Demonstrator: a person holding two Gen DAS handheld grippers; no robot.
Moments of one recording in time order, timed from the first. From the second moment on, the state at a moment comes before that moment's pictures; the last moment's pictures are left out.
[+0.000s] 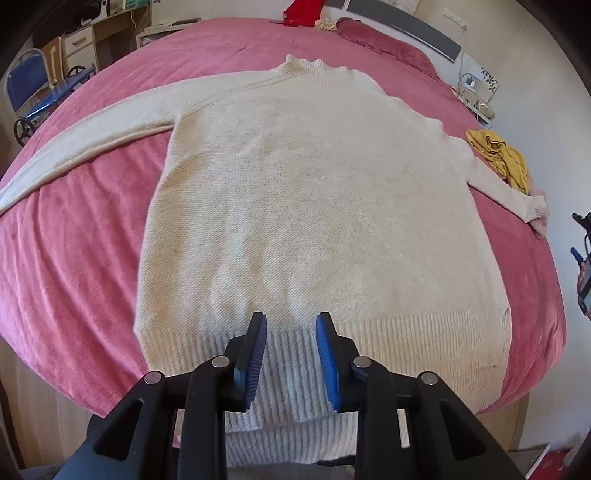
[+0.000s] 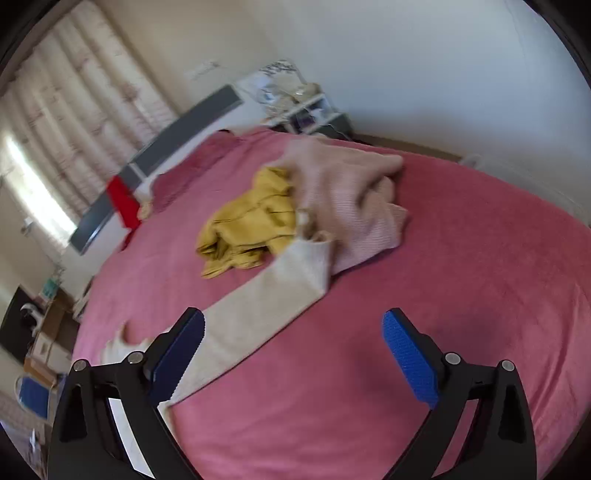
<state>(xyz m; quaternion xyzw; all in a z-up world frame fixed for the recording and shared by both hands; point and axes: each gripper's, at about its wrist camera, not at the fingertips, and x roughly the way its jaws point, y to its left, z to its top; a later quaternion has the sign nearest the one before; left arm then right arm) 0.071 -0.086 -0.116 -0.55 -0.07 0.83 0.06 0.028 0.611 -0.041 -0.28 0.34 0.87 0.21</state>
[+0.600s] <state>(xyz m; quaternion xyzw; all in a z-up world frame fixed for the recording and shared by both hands) 0.042 -0.063 -0.125 -0.58 -0.07 0.81 0.07 -0.078 0.623 -0.066 -0.40 0.29 0.86 0.16</state>
